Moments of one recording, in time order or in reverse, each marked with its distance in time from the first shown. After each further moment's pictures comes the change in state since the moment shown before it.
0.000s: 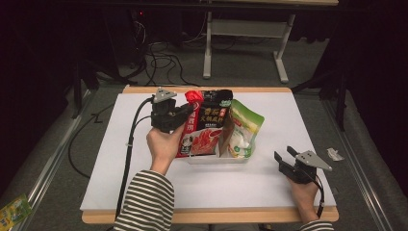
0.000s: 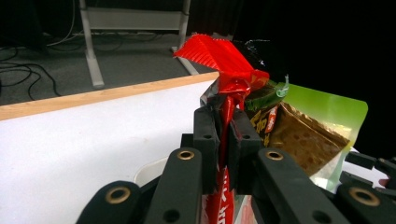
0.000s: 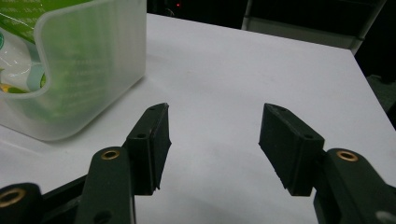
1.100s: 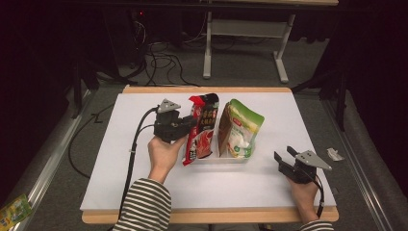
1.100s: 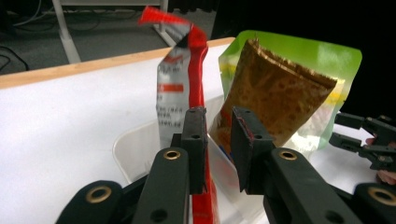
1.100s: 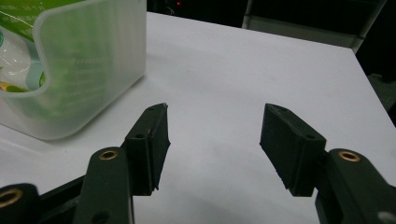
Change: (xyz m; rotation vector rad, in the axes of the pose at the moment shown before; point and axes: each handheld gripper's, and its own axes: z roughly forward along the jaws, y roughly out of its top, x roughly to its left) left arm 0.004 -0.030 0.007 0.088 -0.069 0.026; right arm 0.000 0.000 0.001 0.006 0.001 0.002
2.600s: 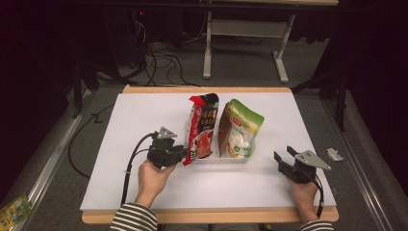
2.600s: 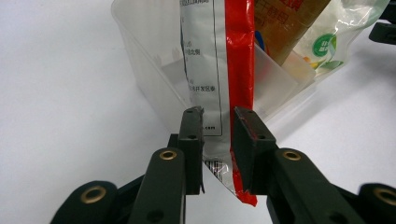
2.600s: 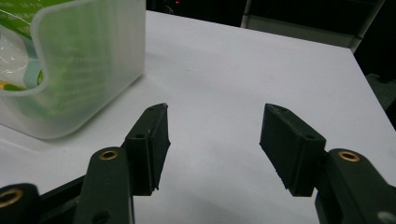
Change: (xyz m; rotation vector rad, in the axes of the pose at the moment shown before) left arm 0.008 -0.068 -0.002 0.222 0.033 0.032; right arm 0.001 0.000 0.000 0.005 -0.007 -0.002
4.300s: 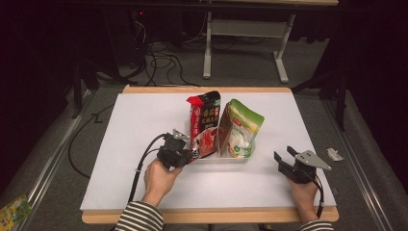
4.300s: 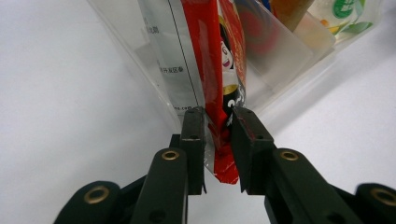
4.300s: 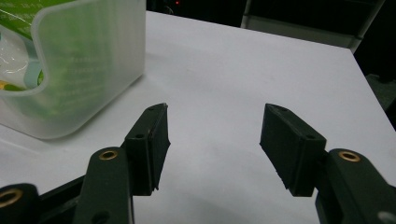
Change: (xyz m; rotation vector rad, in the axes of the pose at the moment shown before) left arm -0.017 0.006 0.022 0.142 0.056 0.048; right arm 0.000 0.000 0.000 -0.003 0.002 0.000
